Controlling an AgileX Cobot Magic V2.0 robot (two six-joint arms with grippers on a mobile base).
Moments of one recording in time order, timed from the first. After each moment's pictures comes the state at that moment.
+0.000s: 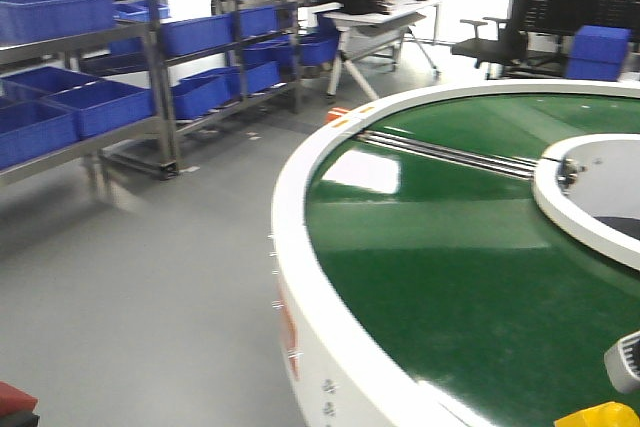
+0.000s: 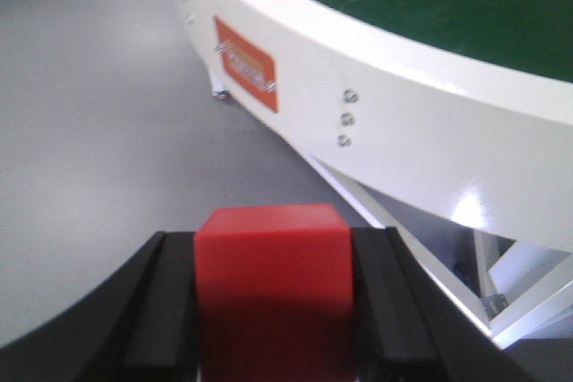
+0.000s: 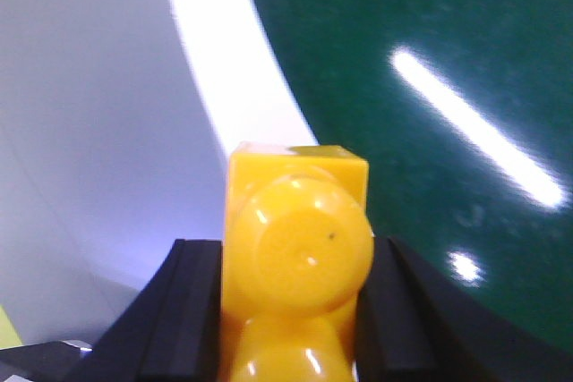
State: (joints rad) left arm -0.41 0.72 -0.79 -0.03 0.72 0.04; right arm 0.34 0.87 -0.75 -0.06 0.81 0.03
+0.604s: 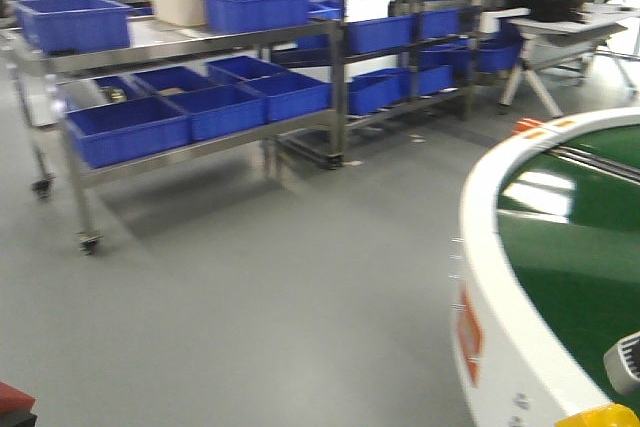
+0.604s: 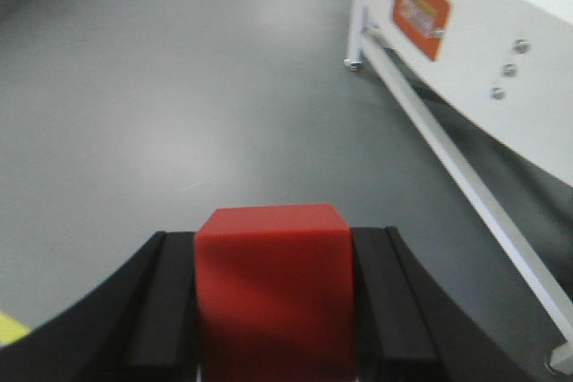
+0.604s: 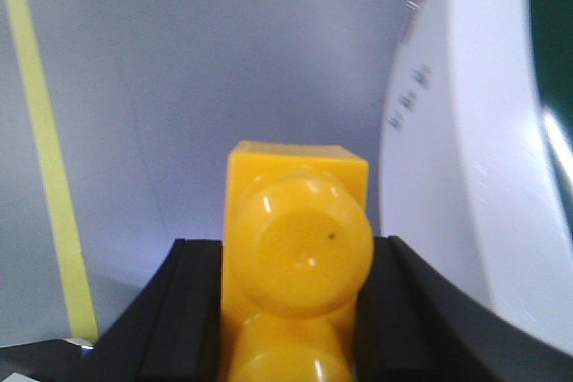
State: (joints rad) left arm -0.41 0.72 -0.79 -0.03 0.72 0.04; right arm 0.34 0.87 -0.75 -0.06 0.82 0.03
